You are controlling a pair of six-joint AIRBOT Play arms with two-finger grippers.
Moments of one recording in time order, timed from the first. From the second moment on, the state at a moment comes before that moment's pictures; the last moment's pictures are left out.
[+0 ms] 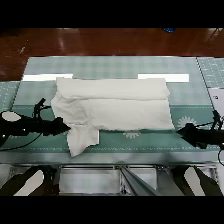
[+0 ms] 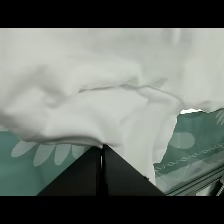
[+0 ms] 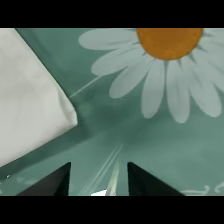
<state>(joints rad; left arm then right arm) 0.23 -1.03 0.44 0.82 -1.13 -1.22 -0.65 -0.79 0.36 -1.08 1.17 1.42</state>
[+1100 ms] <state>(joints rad) 0.23 -1.03 0.52 0.82 -1.15 -1.22 -0.47 -1.12 0.55 -0.78 1.06 1.19</state>
